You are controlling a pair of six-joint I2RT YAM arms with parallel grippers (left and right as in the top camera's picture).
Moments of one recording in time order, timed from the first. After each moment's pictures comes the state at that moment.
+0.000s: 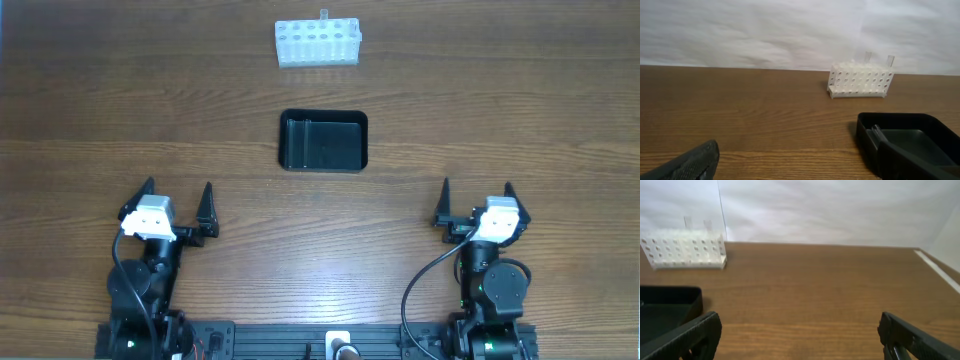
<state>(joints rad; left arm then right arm) -0.02 0.01 0.01 -0.07 0.08 -0.08 0.04 0.01 0.01 0.01 0.14 -0.05</state>
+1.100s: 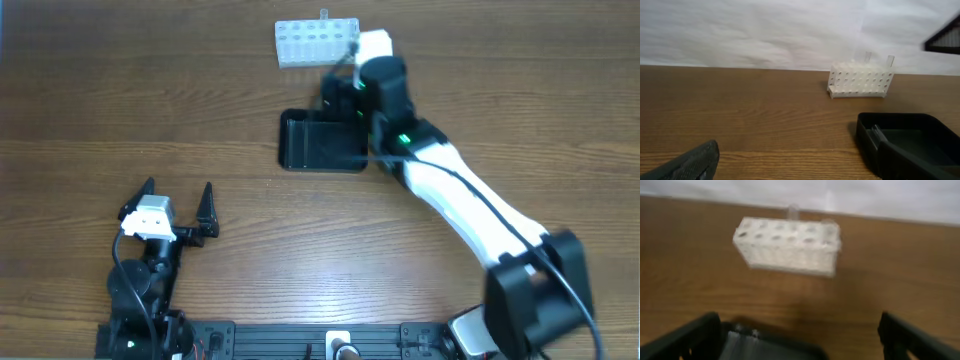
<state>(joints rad) -0.02 0.01 0.01 -0.07 0.08 -0.08 0.45 1.67 1.17 -0.05 0.16 0.21</state>
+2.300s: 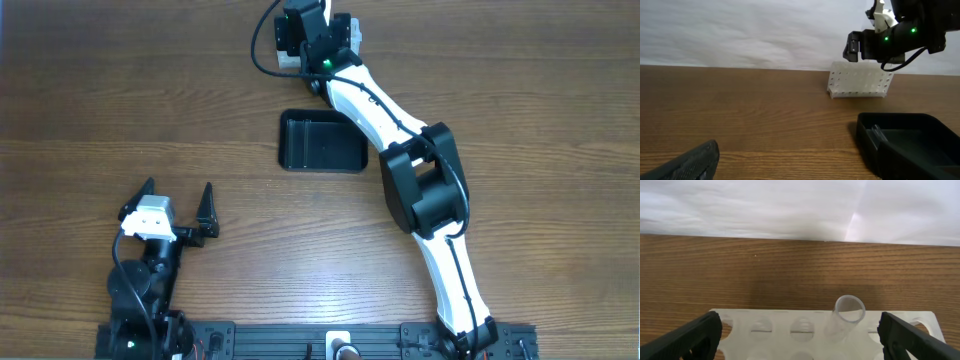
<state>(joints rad) -0.02 0.01 0.01 -0.07 0.08 -0.08 0.50 2.40 1.98 -0.15 0.34 0.26</state>
